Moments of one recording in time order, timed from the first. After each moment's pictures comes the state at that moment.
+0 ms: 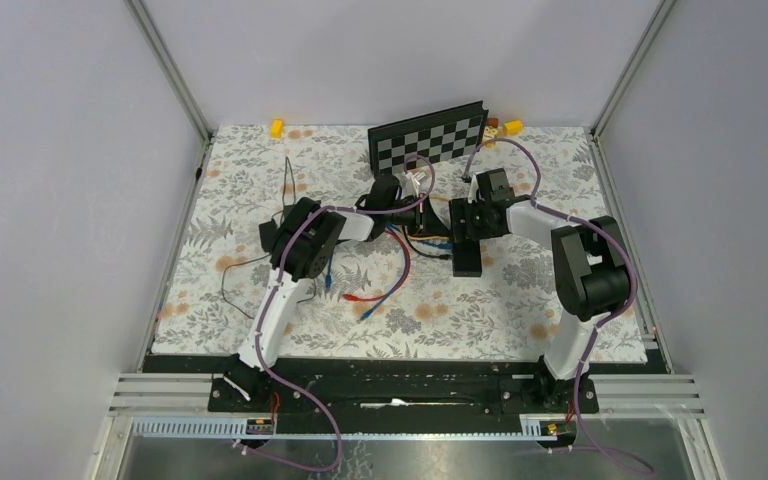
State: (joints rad) left arm -0.55 2.50 1.57 0.52 0.93 -0.90; right arm 0.28 1.84 1.10 -0.28 -0.14 0.12
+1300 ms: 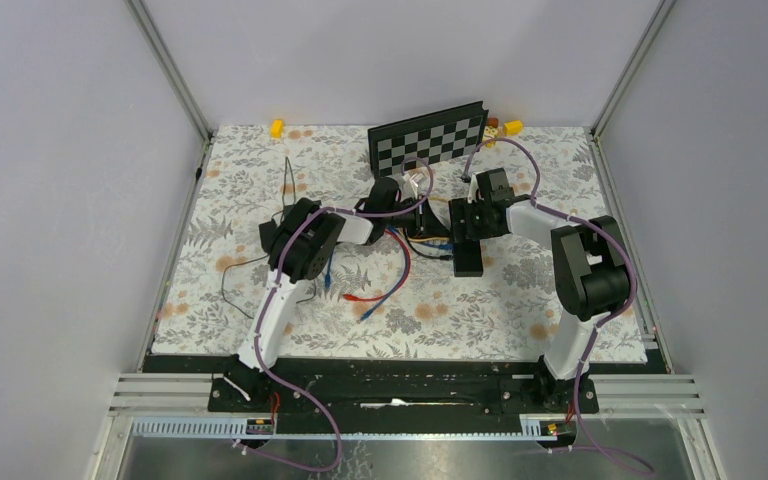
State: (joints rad) left arm -0.56 2.47 1.51 0.56 0.87 -0.91; right arm 0.28 1.84 1.10 -0.28 -0.14 0.11
